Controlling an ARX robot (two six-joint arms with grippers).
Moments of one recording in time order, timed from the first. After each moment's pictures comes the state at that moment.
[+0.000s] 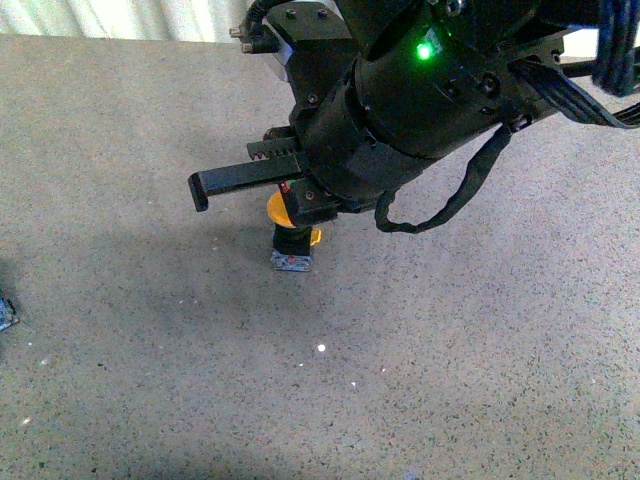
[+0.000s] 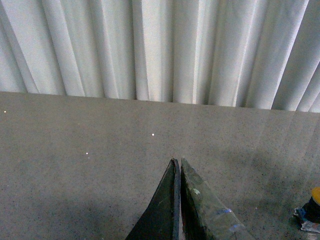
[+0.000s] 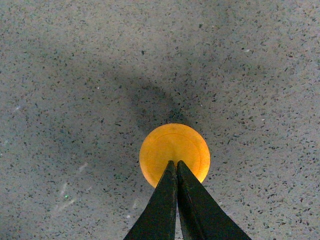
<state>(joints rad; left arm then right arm) 0.00 0.02 0.01 0.00 0.00 -0.01 0.50 1.96 1.15 -0.12 -0.01 0.17</state>
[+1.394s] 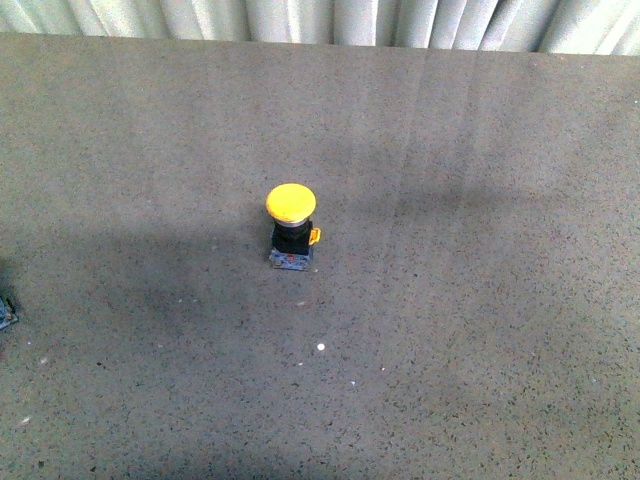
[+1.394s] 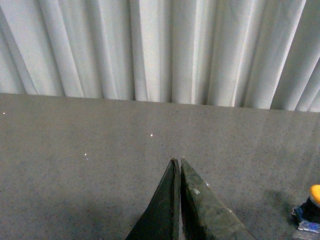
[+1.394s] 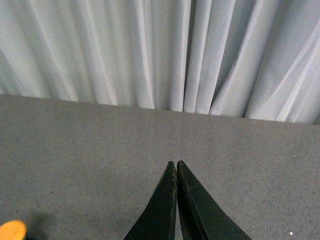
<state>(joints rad) 0.00 0.02 0.01 0.00 0.00 -0.01 0.20 1.20 0.30 0.88 0.19 0.01</state>
